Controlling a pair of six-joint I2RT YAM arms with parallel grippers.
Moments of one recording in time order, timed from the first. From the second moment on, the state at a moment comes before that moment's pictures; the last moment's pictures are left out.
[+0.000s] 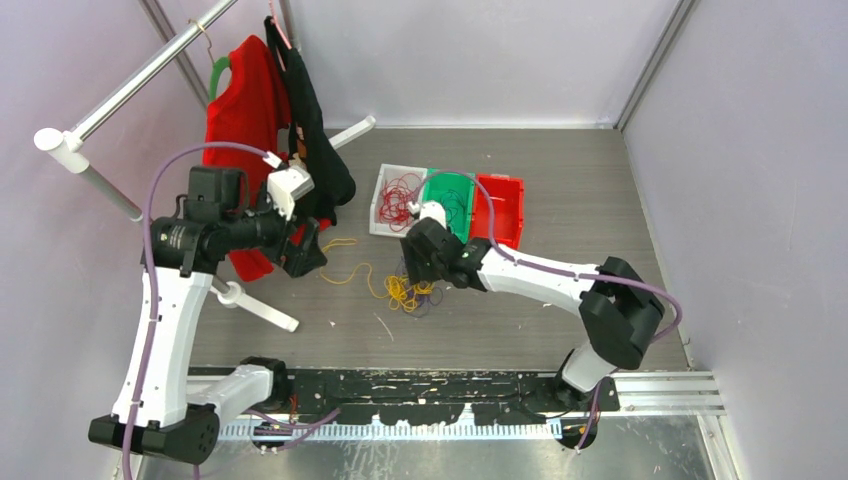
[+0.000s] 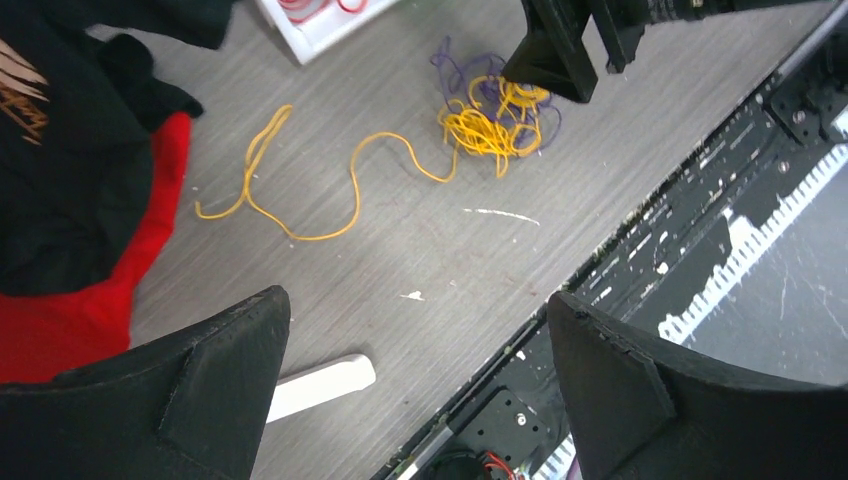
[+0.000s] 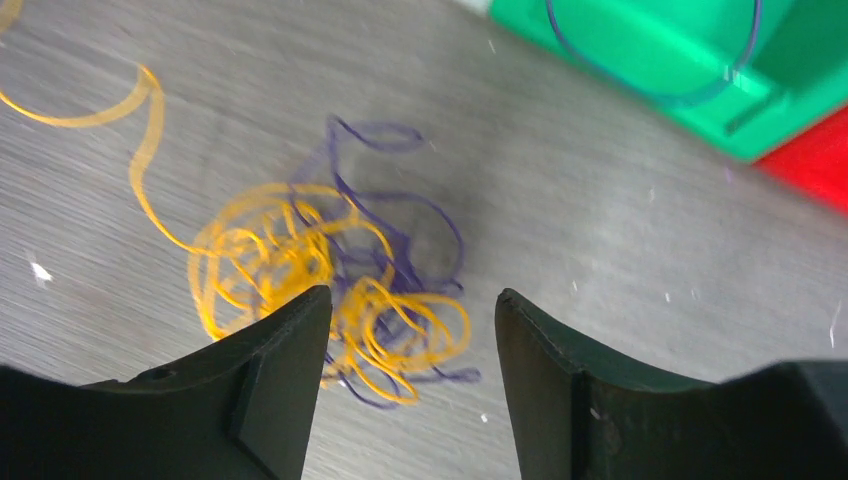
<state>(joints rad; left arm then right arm) -0.14 1.06 1.46 -1.22 0.53 0.36 0.92 1.60 1.11 -0.35 0.30 0.49</state>
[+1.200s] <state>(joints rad) -0.14 1.04 1.28 -1.20 0.69 0.46 0.92 1.37 0.72 -0.13 0.11 0.54</state>
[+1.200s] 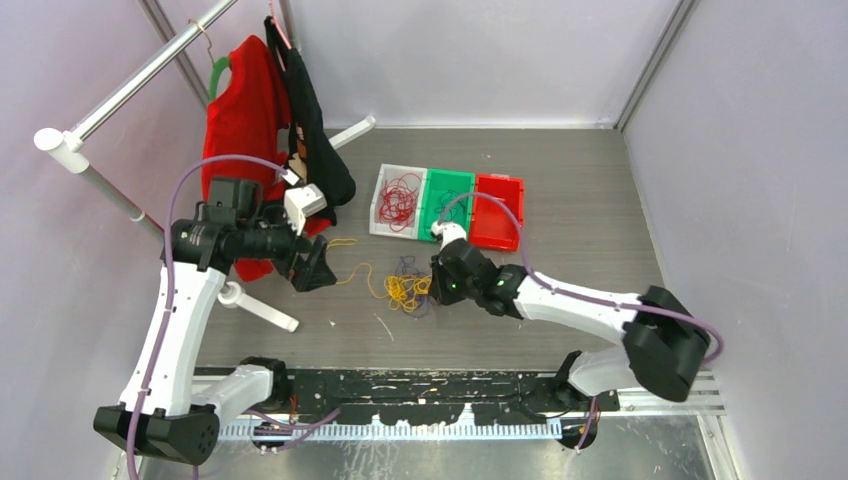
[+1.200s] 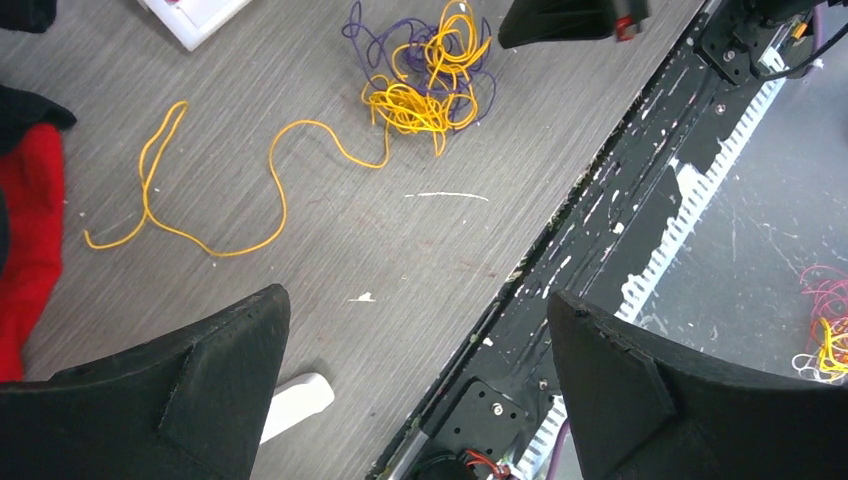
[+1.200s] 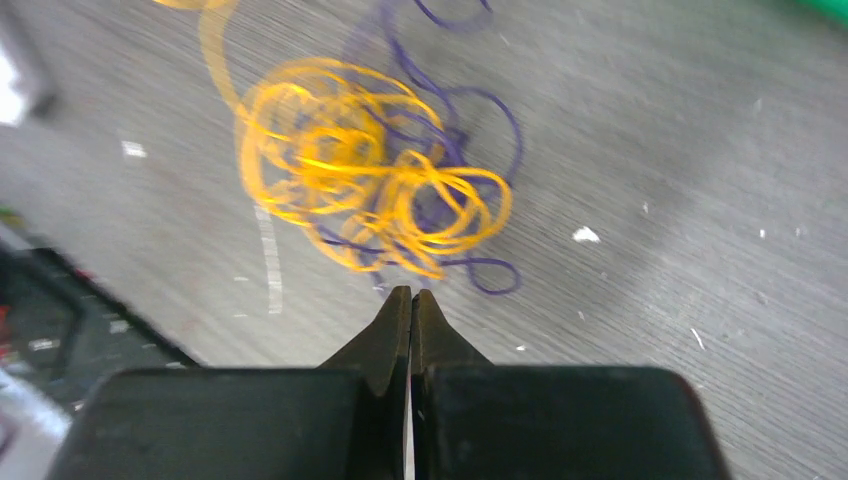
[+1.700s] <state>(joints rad) -0.14 1.03 1.36 -1.22 0.72 0.50 0.91 1.21 0.86 -0.28 0.09 0.42</state>
